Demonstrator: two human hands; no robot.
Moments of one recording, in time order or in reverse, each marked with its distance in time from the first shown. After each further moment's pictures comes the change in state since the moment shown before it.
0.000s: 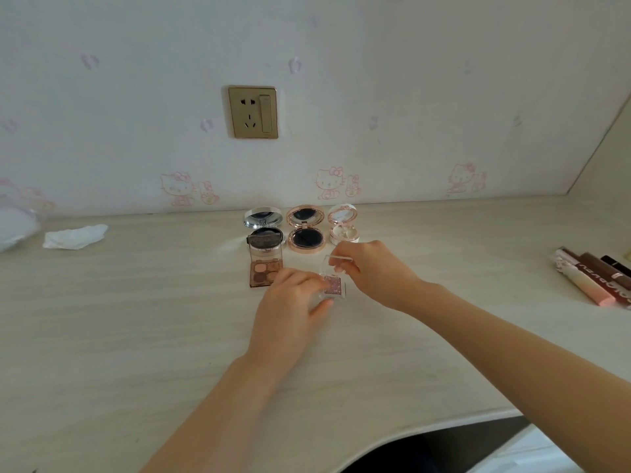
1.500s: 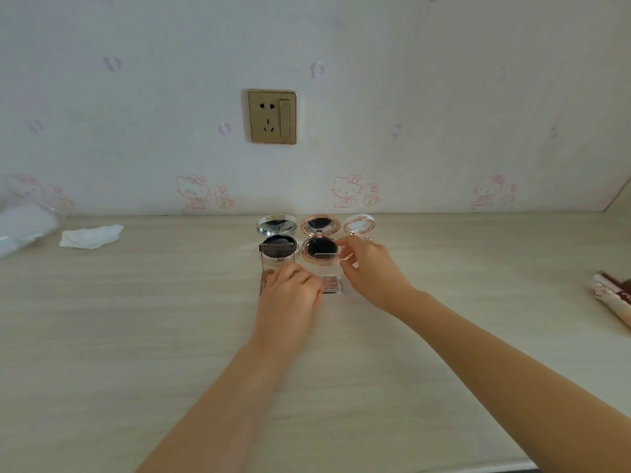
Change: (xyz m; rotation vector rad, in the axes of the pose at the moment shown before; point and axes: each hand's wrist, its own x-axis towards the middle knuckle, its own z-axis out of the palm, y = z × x) left_hand 0.027 -0.036 0.013 0.315 0.049 0.066; right_hand 0.044 0.008 0.024 0.026 0.115 0.048
